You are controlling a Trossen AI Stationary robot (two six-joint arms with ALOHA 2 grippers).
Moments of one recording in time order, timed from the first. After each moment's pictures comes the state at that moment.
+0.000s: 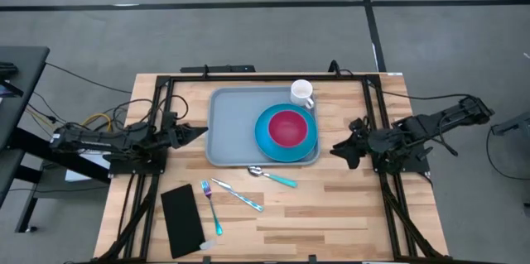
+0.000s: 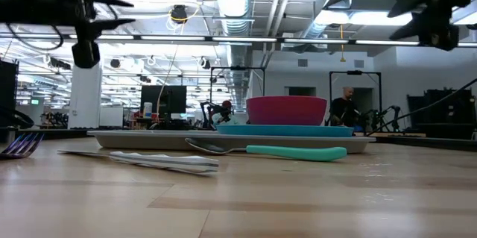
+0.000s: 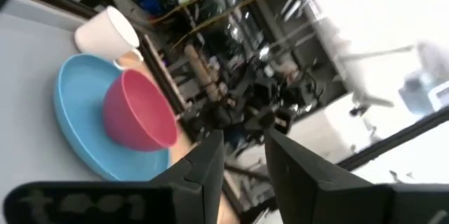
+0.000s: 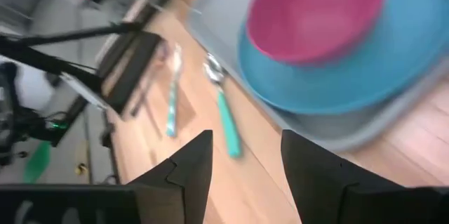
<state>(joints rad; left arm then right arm) -0.07 0.23 0.09 0.27 -0.30 -1.01 0.36 0.65 0.60 -0.62 0.32 1.03</state>
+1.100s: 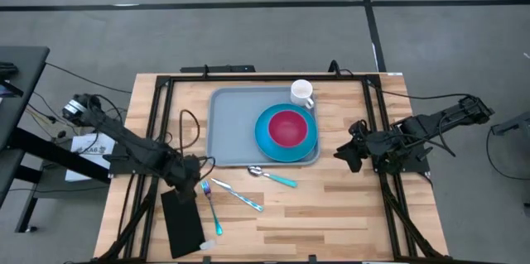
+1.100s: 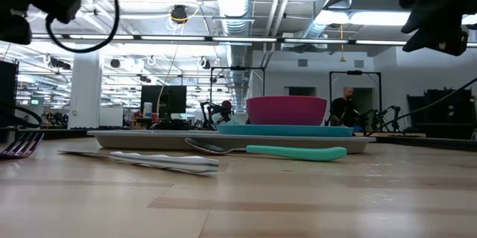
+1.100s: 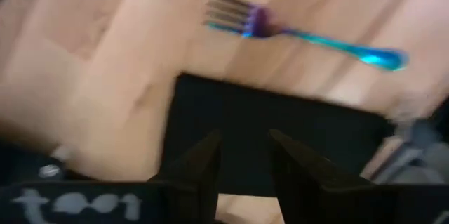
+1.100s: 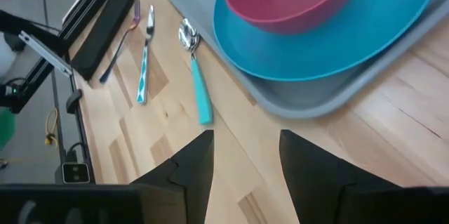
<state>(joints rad) -0.52 1.18 0.83 -1.03 0.13 -1.14 0.37 0.65 0.61 -0.72 0.26 0.99</state>
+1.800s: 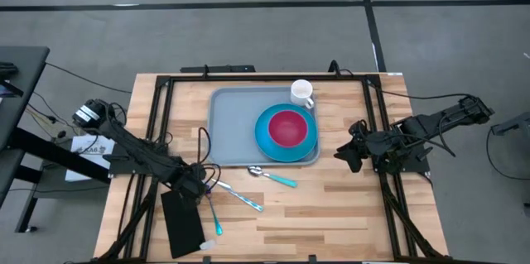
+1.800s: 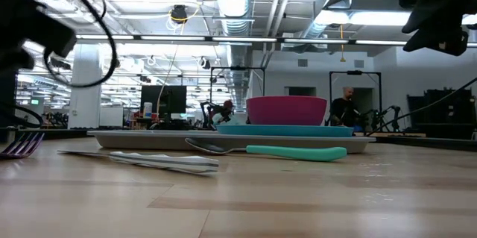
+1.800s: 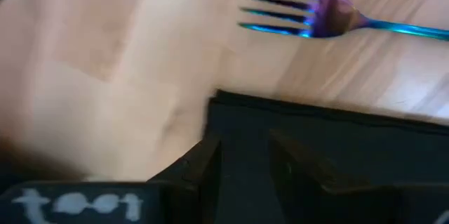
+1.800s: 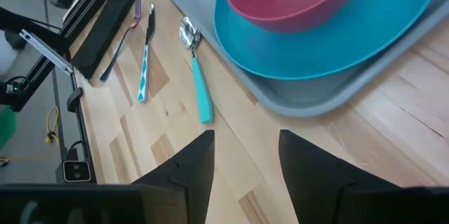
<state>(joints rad) -0.56 1.38 0.77 -0.93 0.08 -1.09 0.37 0.65 0.61 -0.72 0.26 0.99</state>
